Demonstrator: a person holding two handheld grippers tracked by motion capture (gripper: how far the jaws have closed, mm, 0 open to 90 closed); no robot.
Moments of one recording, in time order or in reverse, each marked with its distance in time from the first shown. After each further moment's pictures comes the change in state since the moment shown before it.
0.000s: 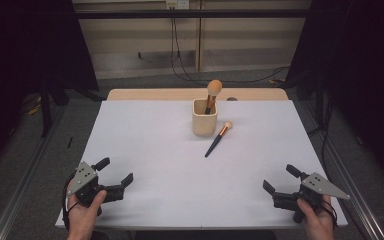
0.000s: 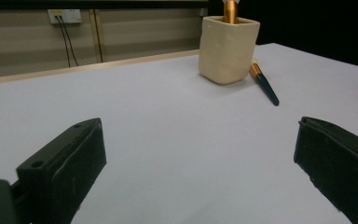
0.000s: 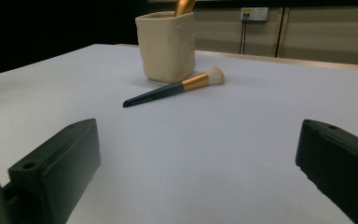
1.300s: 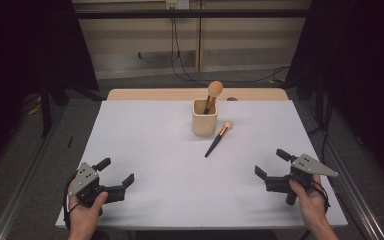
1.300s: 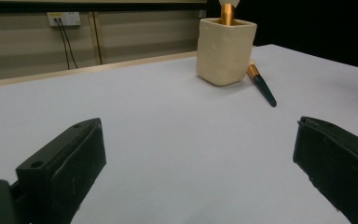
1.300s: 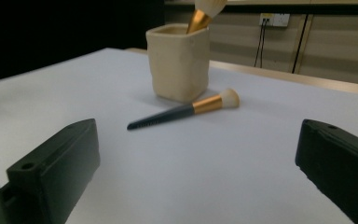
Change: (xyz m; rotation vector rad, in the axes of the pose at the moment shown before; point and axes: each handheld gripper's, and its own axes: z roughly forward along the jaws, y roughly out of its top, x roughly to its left) left arm -0.001 0.000 -0.001 -0.021 0.001 -0.031; right arm -0.007 0.030 0.042 -0.011 0.076 -0.017
